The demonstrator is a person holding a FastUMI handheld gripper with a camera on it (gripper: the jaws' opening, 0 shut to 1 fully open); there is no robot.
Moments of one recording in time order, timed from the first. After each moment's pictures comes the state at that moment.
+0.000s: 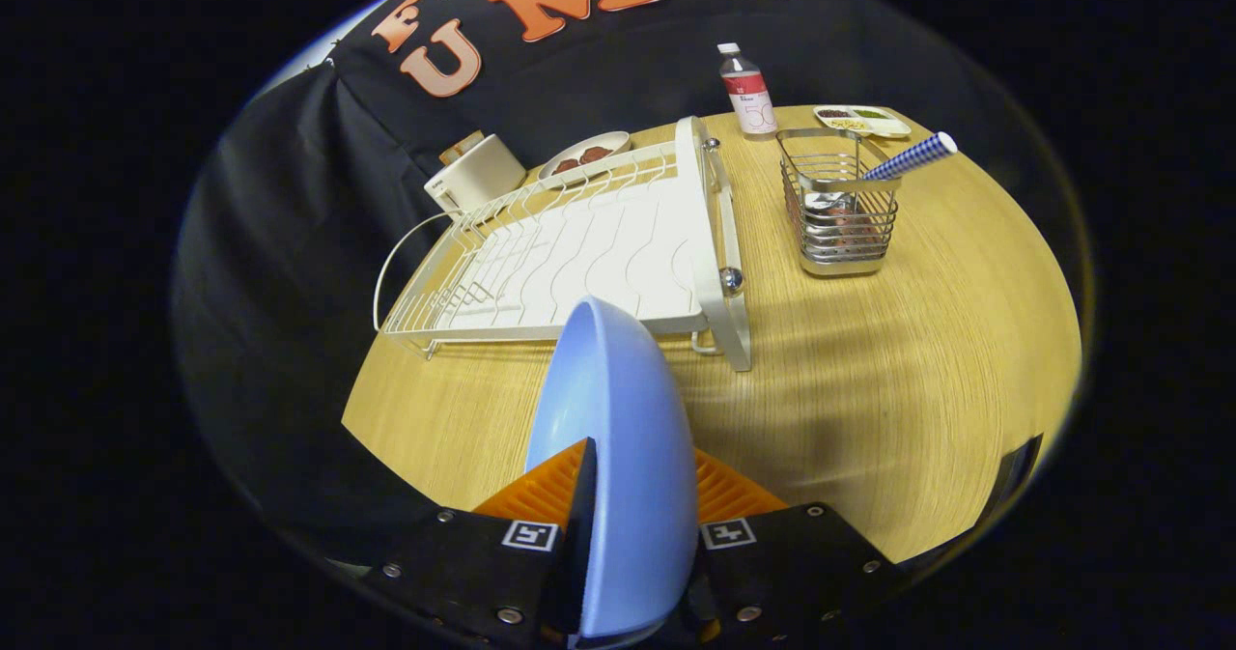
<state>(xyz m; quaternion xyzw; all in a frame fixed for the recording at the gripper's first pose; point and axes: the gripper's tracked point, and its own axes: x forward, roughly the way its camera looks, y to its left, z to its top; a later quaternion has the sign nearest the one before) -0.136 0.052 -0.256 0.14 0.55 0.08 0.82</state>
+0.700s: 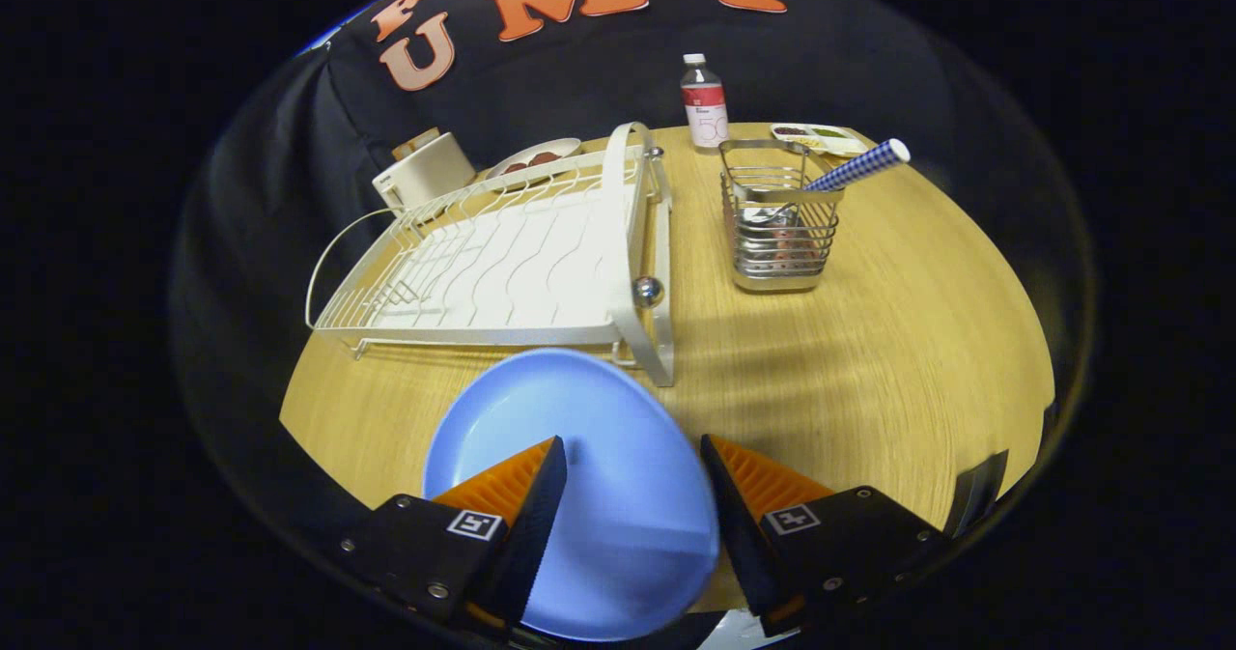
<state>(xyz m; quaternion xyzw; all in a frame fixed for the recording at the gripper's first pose) -0.125 0.002 -0.279 0.08 0.54 0.00 0.84</state>
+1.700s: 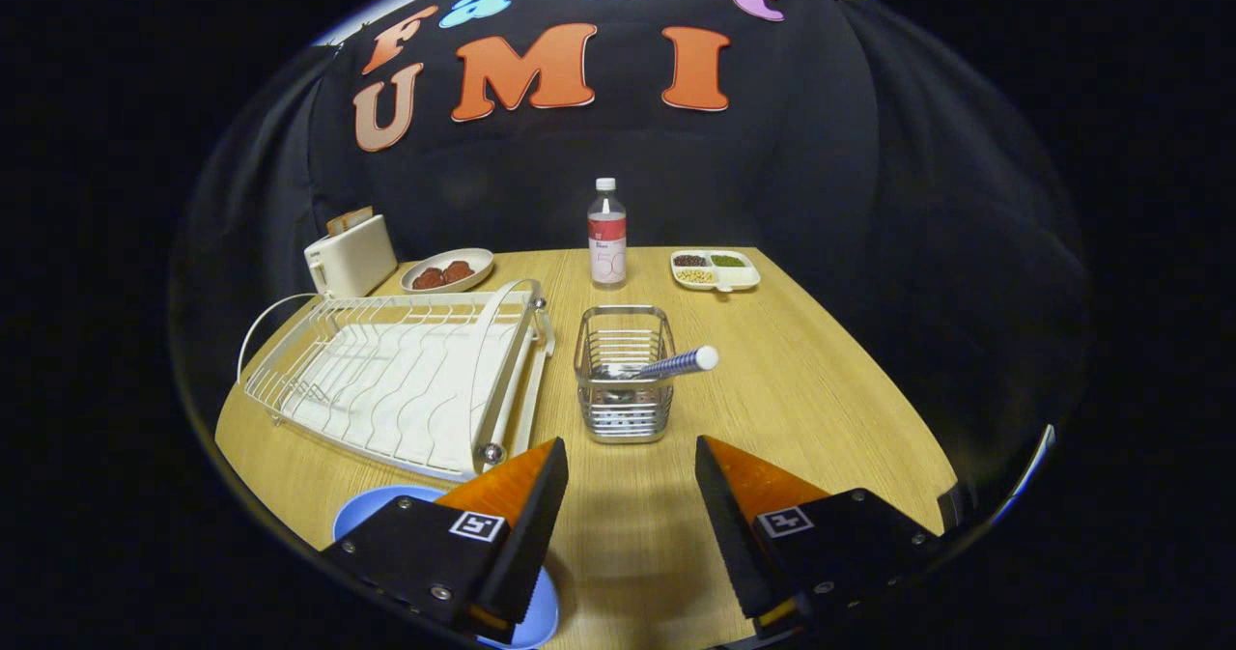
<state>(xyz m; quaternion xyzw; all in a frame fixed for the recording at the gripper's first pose) -0.046 -0.101 -0.211 -0.01 0.39 -0.11 0.92</state>
